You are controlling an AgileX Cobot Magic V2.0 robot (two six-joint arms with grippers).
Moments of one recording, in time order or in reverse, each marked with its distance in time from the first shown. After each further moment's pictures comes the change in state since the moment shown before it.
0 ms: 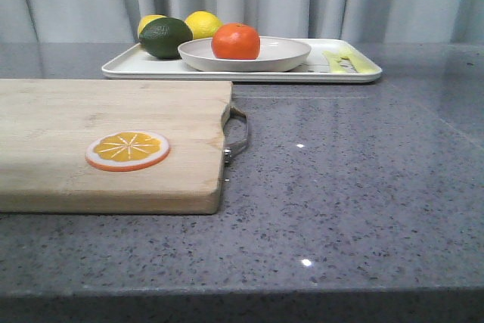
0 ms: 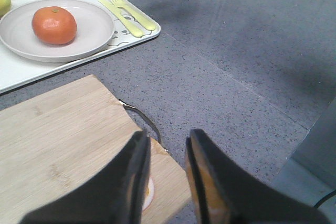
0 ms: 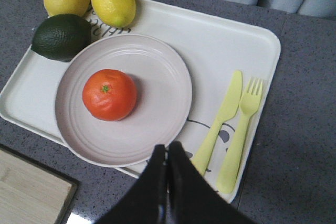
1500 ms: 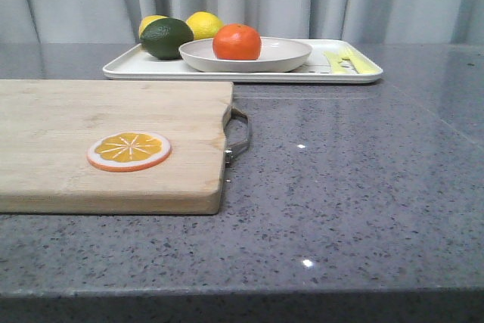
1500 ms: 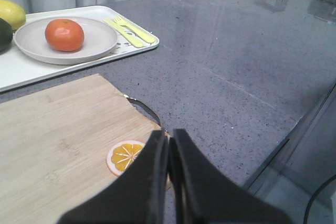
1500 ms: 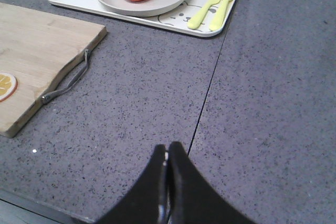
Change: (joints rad) left arm 0.000 -0.363 0.246 0.000 -0.026 0.000; right arm 0.000 -1.645 1.743 -0.025 -0.419 -0.091
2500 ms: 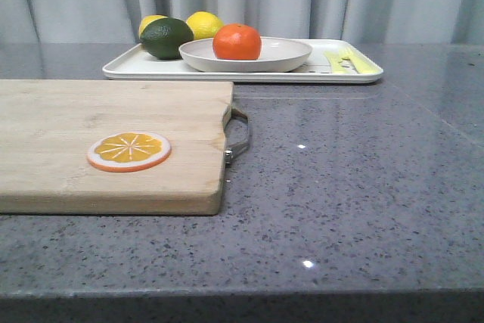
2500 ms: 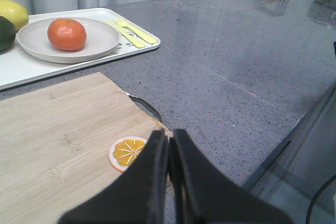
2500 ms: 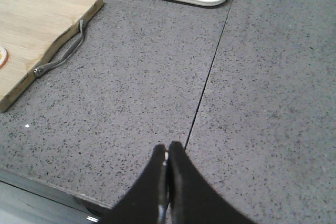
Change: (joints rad) left arm 0.000 -0.059 0.051 0.000 -0.021 0.000; right arm 0.000 -0.047 0.098 0.003 -0.002 0.000
